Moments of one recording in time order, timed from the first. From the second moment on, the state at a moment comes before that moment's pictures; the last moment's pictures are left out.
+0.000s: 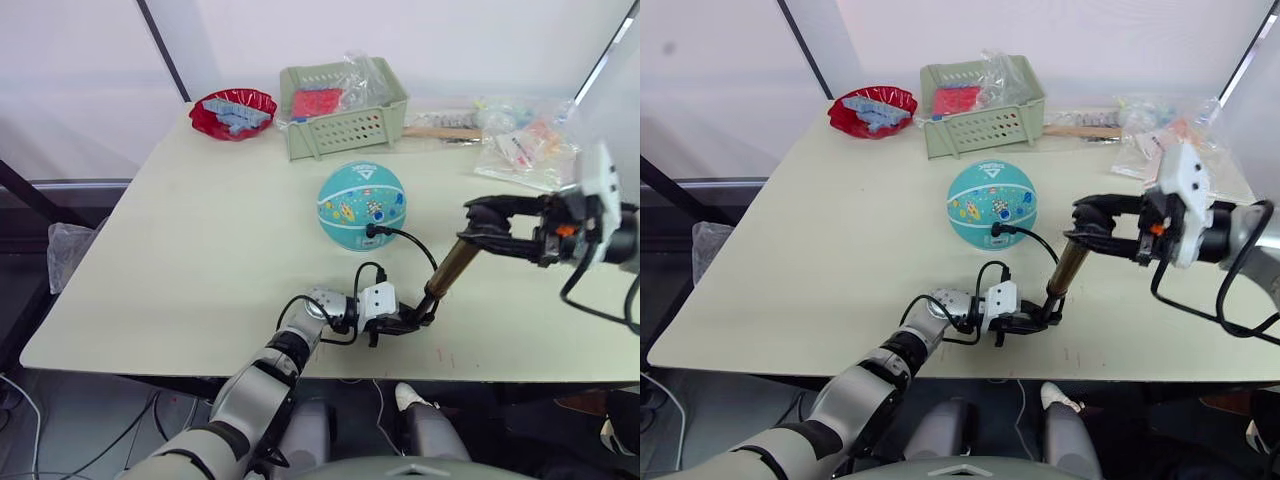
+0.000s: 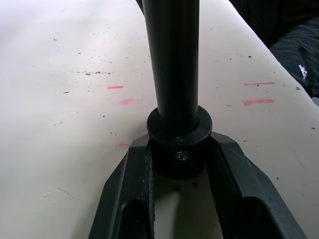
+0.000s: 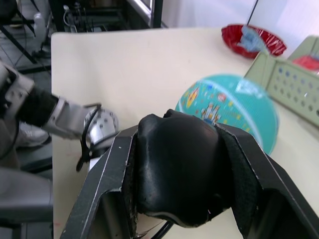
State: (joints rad) left arm -0.63 0.06 -0.34 1.09 0.11 -0.54 -1.09; right arm -0.41 -1.02 -0.24 -0.47 0.90 0.74 0.94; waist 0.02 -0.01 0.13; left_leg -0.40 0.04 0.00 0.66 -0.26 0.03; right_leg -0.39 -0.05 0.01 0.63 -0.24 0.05
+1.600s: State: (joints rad) left arm -0.64 0.07 -0.35 1.10 0.11 -0.54 -1.10; right arm -0.31 -0.92 -0.06 -0.46 0.67 0.58 0.94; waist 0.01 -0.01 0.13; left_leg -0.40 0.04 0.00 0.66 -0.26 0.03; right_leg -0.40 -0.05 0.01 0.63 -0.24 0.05
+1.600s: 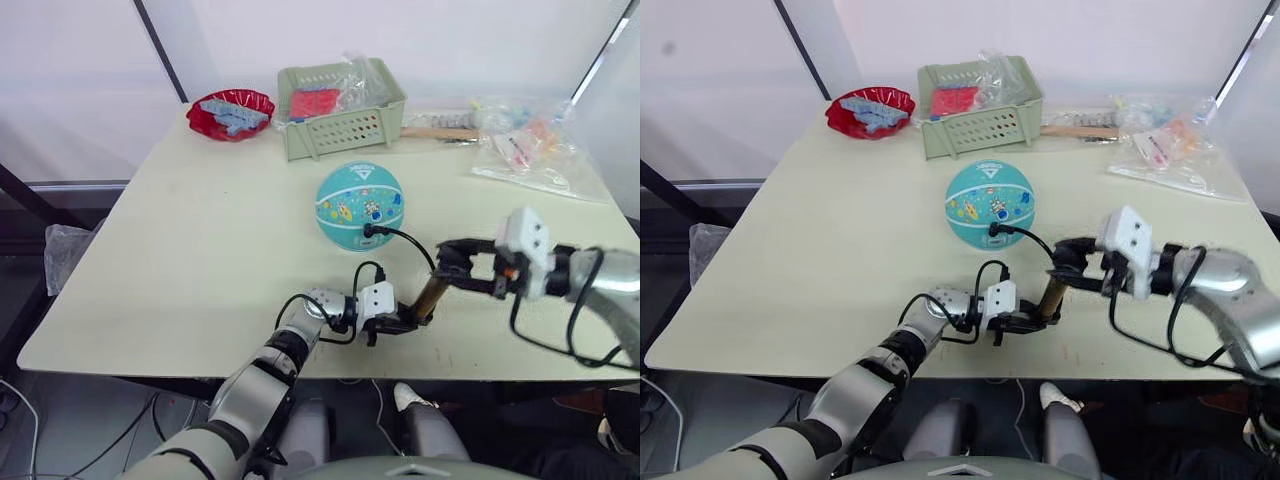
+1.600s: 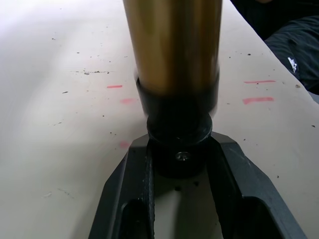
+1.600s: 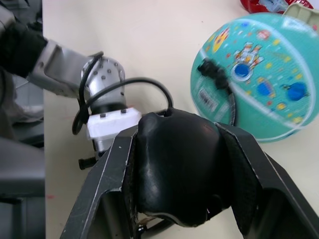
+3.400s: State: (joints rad) left arm -0.65 0.06 -0.35 1.10 0.12 -0.54 -1.09; right arm -0.21 -0.91 -0.06 -0.47 0.61 0.54 0.94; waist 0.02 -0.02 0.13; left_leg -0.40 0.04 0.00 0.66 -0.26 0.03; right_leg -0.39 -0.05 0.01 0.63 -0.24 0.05
